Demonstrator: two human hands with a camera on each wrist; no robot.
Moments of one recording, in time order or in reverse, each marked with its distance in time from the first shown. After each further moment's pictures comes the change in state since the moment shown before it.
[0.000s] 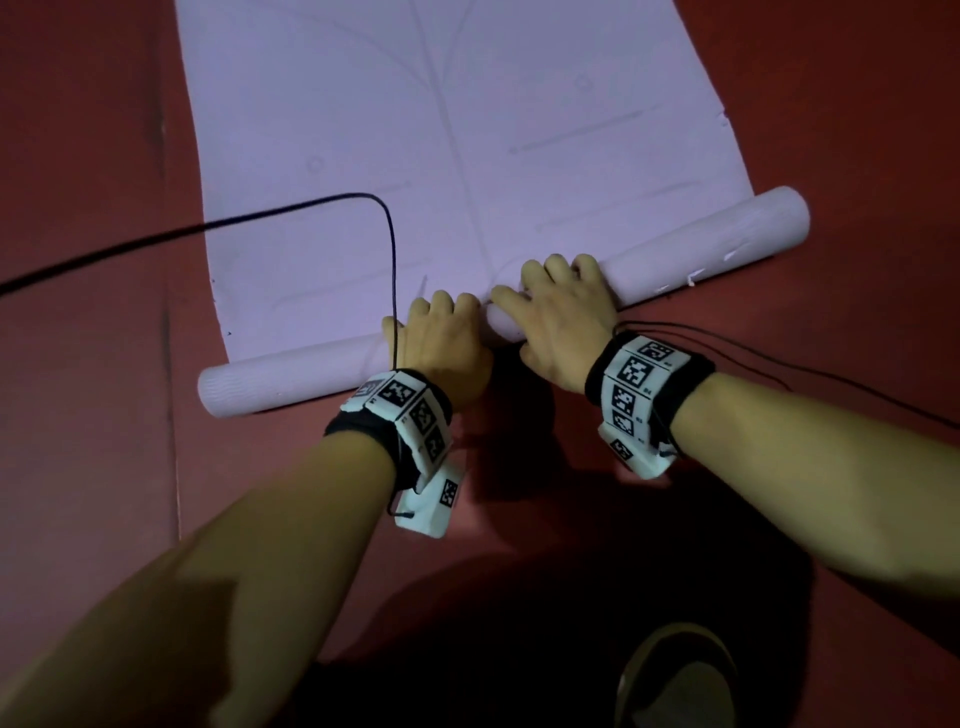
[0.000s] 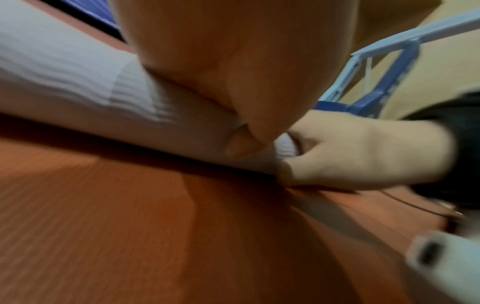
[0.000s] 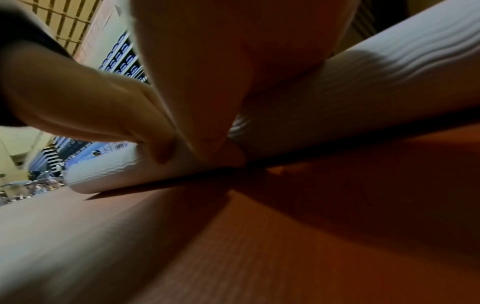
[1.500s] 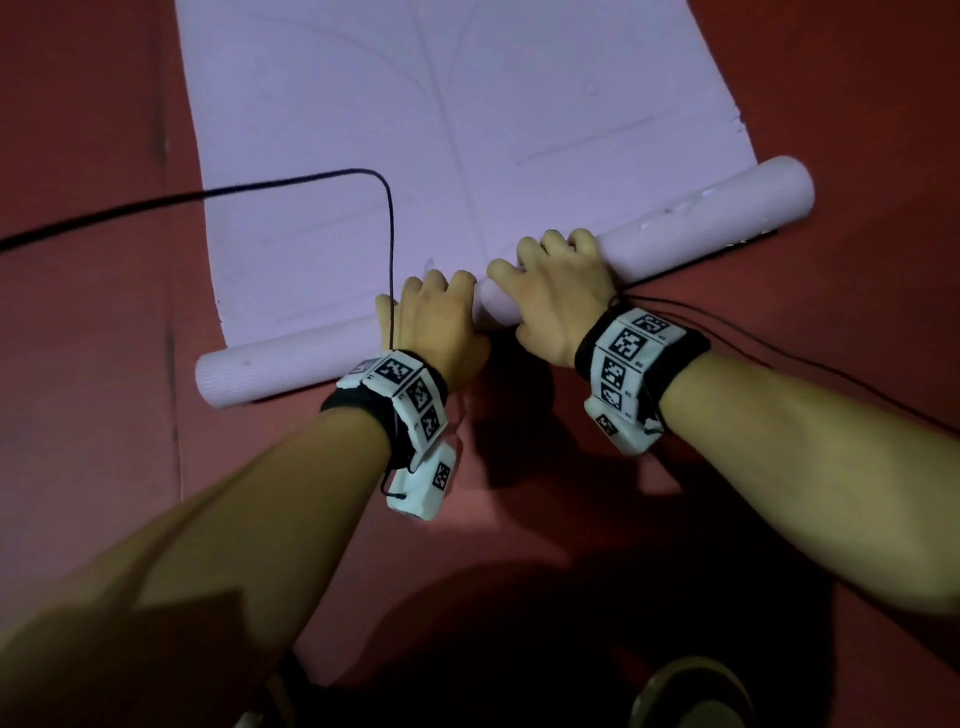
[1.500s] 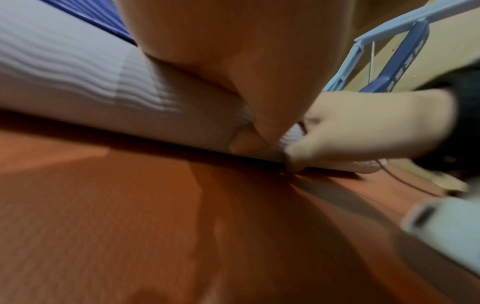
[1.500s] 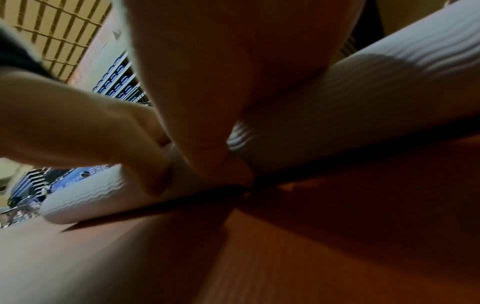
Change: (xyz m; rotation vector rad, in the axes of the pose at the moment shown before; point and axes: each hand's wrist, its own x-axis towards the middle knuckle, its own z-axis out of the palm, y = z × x) left_hand 0.037 -0.007 -0.012 0.009 0.074 -0.001; right_hand 0.041 0.015 -0.006 0.038 0.043 0.021
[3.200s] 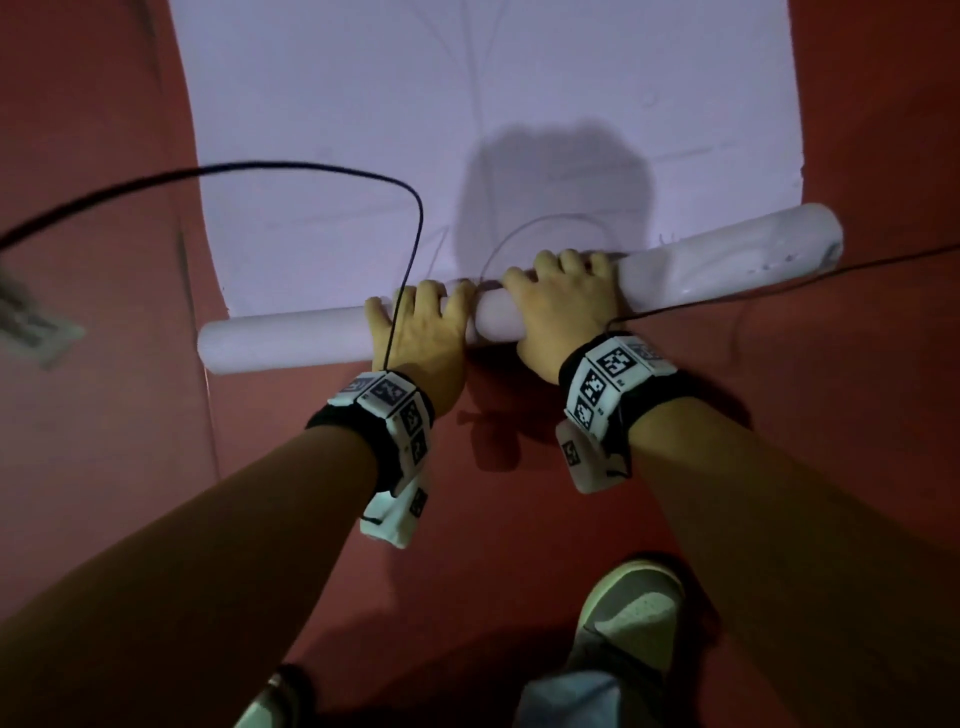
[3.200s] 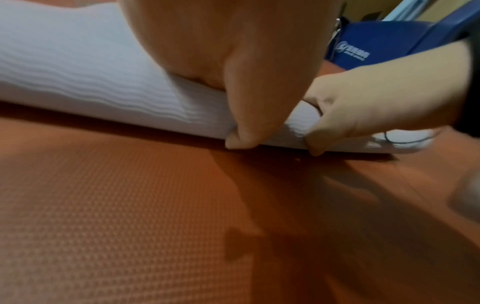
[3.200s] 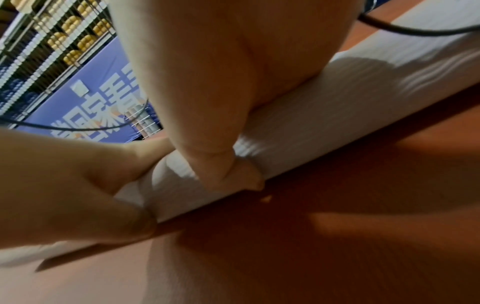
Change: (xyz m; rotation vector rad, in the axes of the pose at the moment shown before) left_hand -0.073 -0.020 0.009 0.168 -0.219 -0.028; right_hand -0.040 -0.040 -0.010 0.141 -0.300 0.075
